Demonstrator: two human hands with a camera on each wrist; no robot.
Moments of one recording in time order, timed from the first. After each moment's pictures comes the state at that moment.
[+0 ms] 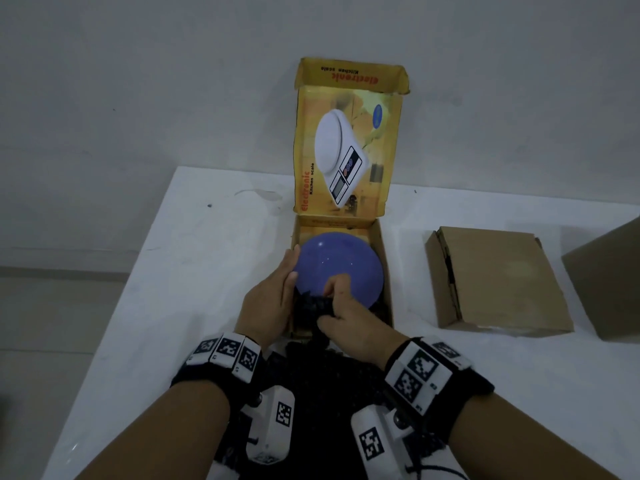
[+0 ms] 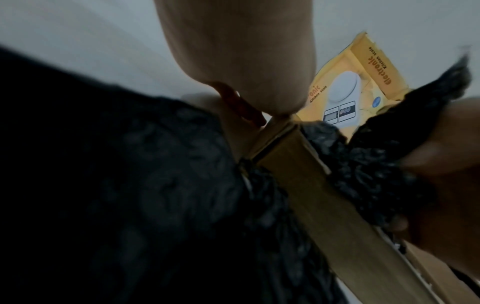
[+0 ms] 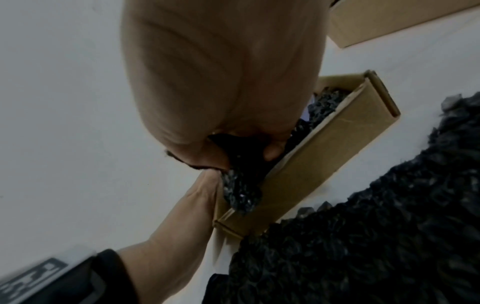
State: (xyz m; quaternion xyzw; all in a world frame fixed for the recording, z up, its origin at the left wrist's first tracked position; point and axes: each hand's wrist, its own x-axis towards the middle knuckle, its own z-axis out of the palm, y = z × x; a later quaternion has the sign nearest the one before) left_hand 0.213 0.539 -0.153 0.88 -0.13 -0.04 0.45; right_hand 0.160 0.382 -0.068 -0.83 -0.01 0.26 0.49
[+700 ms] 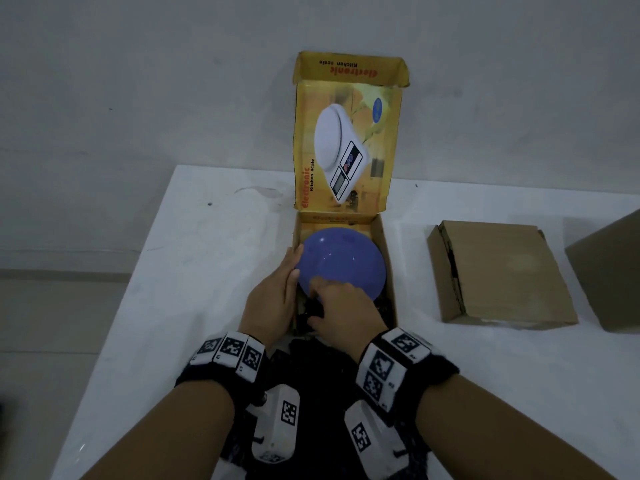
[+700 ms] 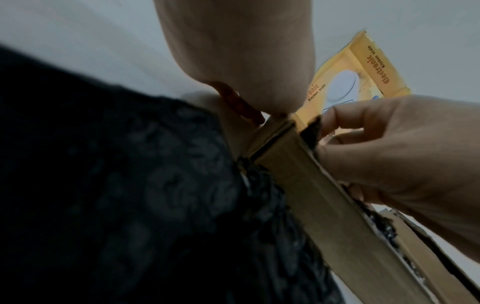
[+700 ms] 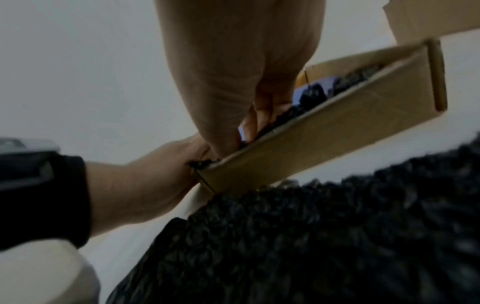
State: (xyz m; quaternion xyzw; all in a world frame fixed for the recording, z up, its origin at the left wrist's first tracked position) left_hand 0.213 0.538 -0.155 0.87 -0.15 -0.02 0.47; right_hand 0.171 0.400 -0.078 -0.96 -0.06 0.16 0.21
